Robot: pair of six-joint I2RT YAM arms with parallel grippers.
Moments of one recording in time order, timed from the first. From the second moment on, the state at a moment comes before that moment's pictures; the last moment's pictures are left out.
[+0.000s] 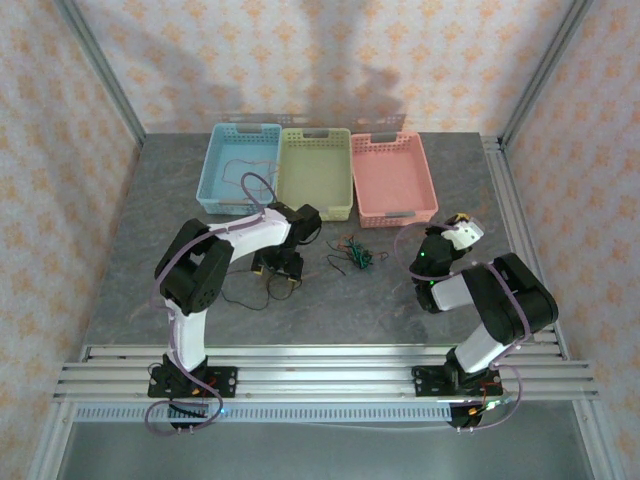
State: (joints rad) left arm -0.59 1.96 1.33 -1.07 -0.18 -0.54; right arm 0.34 1.60 0.33 1.30 1.03 0.34
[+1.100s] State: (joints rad) left arm -0.55 1.92 1.28 -0.97 -0.02 -0.51; right arm 0.34 1.60 0.33 1.30 1.03 0.34
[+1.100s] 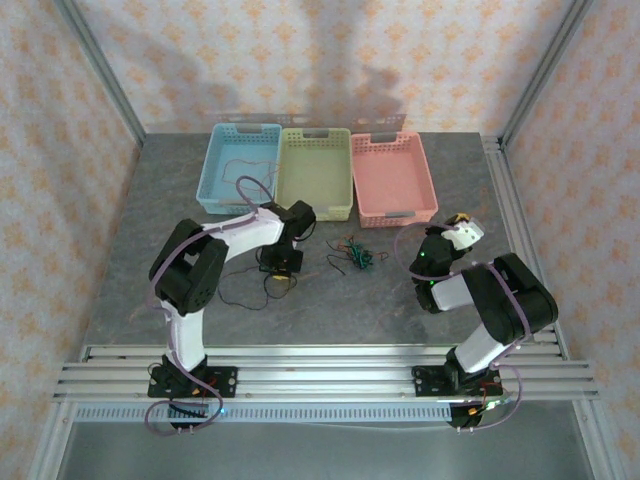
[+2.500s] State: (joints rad) left arm -0.45 1.84 1.15 -0.90 0.05 -0.58; right arm 0.33 1.60 0.33 1.30 1.03 0.36
